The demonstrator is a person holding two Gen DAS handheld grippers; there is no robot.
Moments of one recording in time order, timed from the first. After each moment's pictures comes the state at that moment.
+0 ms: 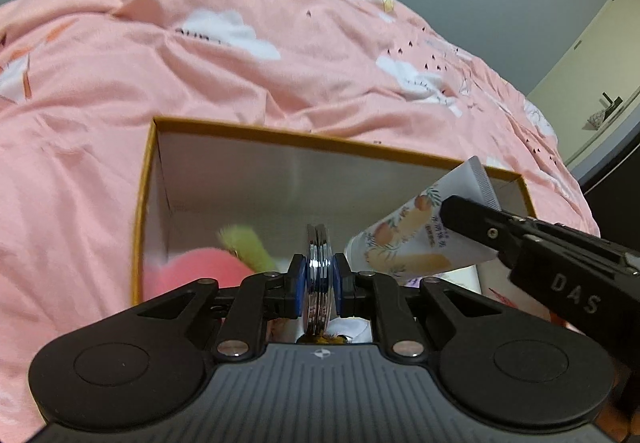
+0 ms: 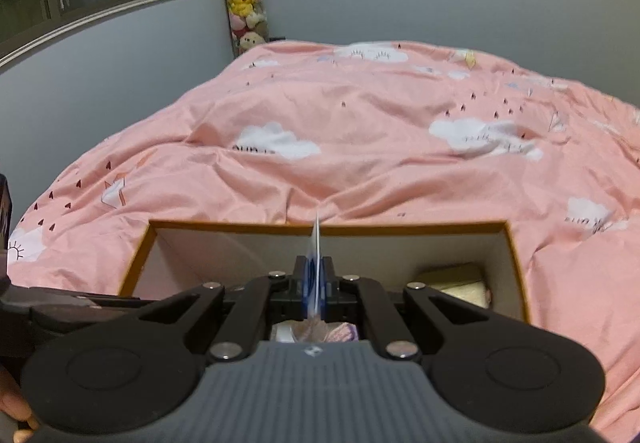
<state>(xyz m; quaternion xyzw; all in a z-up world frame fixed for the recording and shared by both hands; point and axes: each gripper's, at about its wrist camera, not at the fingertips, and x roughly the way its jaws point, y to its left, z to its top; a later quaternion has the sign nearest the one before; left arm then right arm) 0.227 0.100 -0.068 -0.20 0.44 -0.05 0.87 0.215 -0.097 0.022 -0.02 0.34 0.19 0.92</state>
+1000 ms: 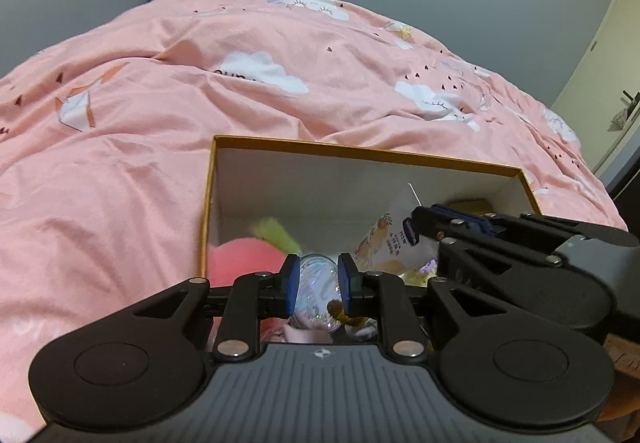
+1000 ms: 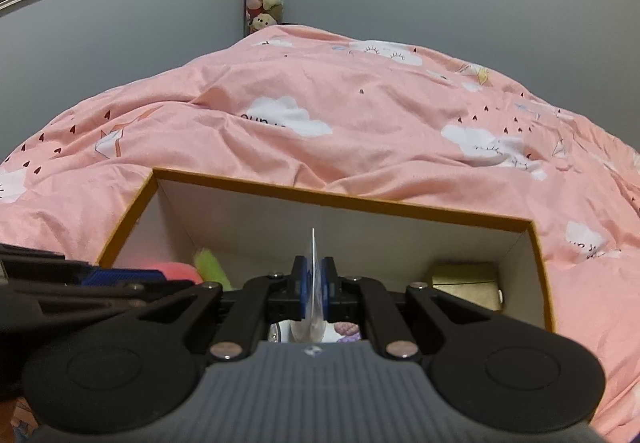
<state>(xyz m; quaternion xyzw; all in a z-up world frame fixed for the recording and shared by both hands) 0.176 0.091 -0.035 -0.15 0.40 0.01 0.91 0.193 -0.069 0.009 -0.11 0.32 0.19 0.92</state>
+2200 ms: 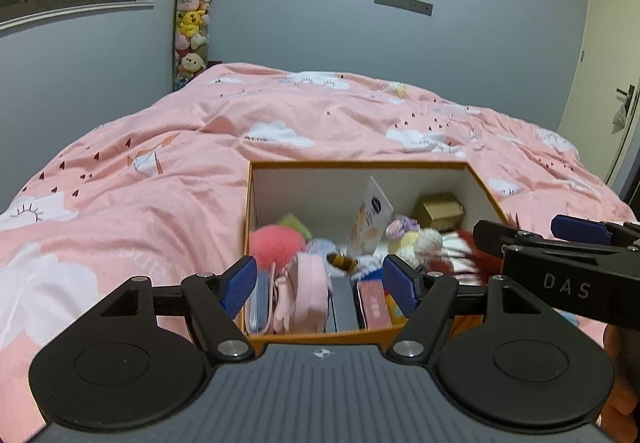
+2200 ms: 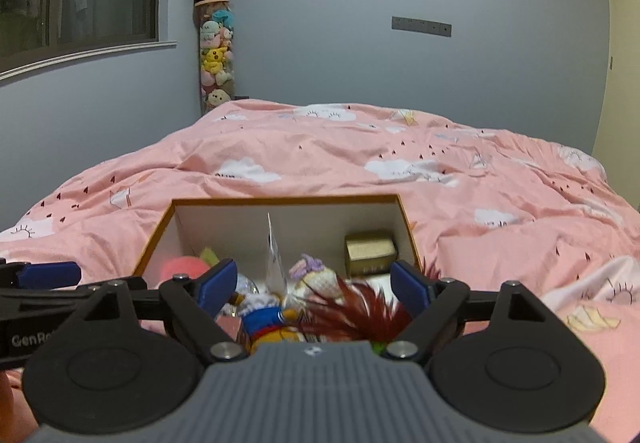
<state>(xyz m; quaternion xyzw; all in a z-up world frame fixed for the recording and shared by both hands) 0.043 0.042 0.001 -0.07 0.29 0.05 0.95 0.048 -0.148 0.045 -0.04 0.24 0.12 0.96</state>
